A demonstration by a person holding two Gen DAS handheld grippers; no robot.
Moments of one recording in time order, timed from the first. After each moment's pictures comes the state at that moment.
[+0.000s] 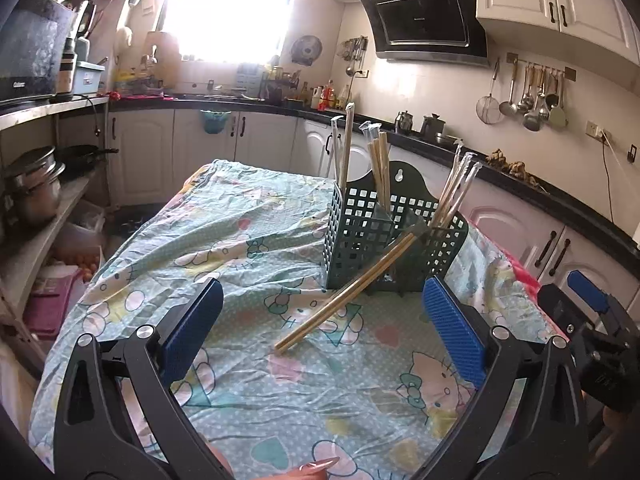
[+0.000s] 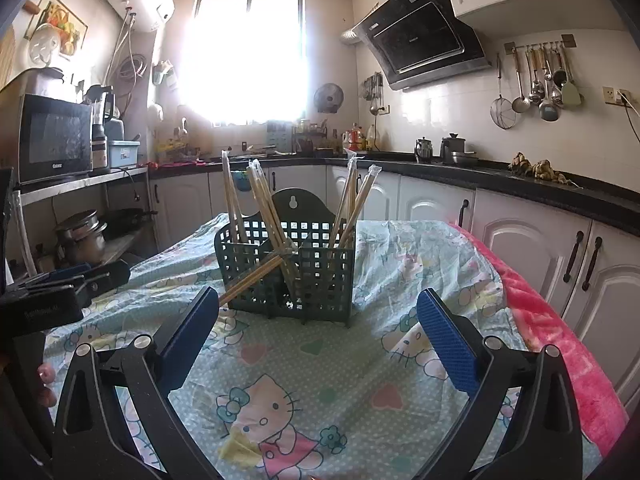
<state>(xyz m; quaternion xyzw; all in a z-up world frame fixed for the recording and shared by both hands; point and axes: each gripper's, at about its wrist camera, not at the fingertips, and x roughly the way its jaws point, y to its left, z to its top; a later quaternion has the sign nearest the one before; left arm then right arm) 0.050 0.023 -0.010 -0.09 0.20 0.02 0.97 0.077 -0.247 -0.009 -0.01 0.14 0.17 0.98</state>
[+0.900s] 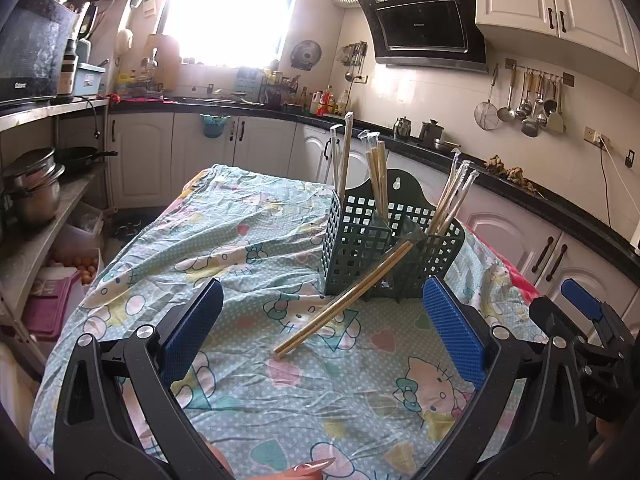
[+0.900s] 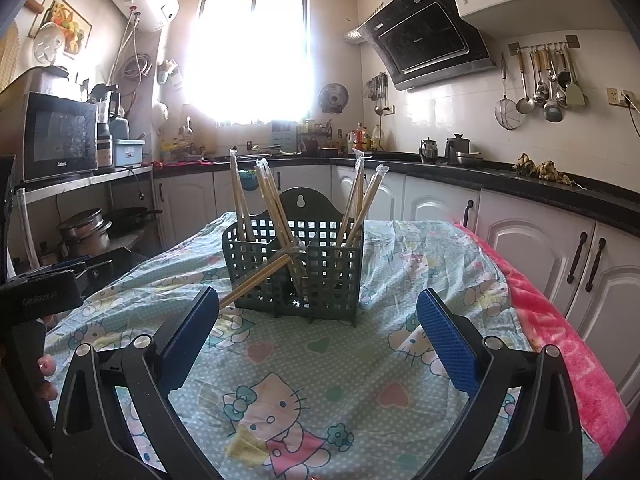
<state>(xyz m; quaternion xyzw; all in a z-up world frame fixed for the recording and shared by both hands) 0.047 0.025 -0.005 -0.10 0.20 0.02 0.98 0.073 -0.242 -0.010 -0.01 0.14 0.18 0.97</state>
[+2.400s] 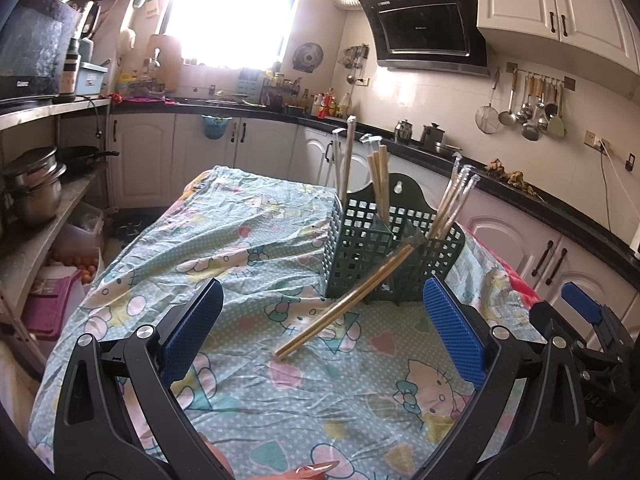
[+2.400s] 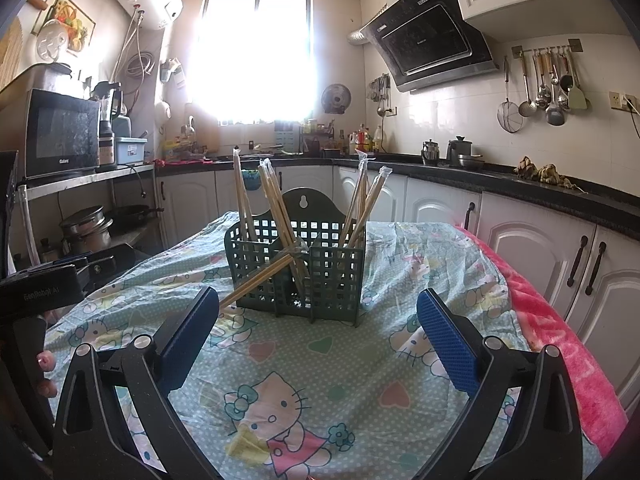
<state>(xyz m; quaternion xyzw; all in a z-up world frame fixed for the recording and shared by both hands) 0.046 0.026 -0.003 -0.10 0.19 0.02 0.98 0.071 -0.239 -0.011 -0.02 0.14 0.18 0.97</state>
